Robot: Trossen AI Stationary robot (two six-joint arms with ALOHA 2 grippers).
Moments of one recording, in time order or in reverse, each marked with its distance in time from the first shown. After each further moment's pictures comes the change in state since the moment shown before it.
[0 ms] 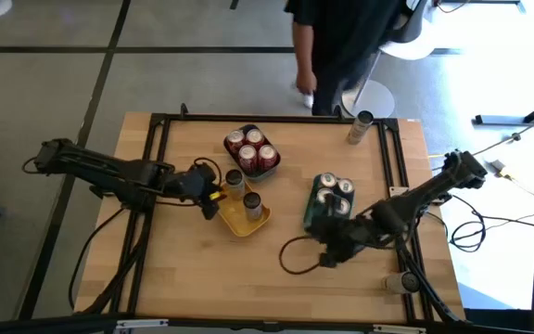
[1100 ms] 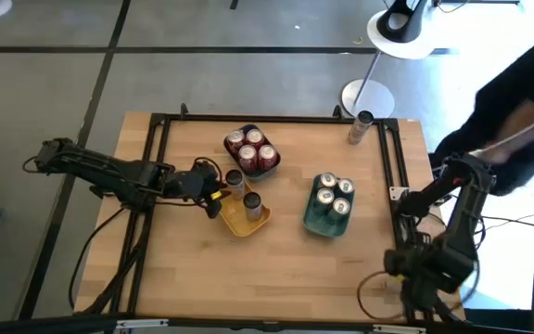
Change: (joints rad) left arm -0.016 0.005 0.000 0.107 -0.084 0.055; right arm 0.515 -0.034 0.060 -0.729 -0.693 0.846
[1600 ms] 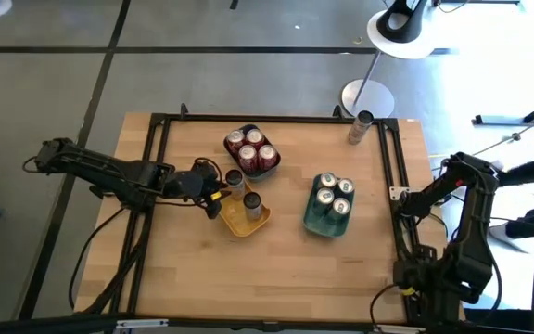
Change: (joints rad) left arm 0.000 0.000 0.000 0.000 0.000 0.019; right arm 0.142 0.001 0.000 0.175 0.065 0.124
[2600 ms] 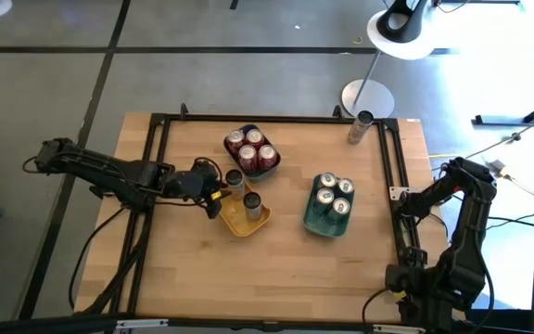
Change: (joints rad) left arm 0.001 0.000 0.000 0.000 0.001 -0.002; right arm -0.002 0.057 0.000 0.028 0.128 0.030
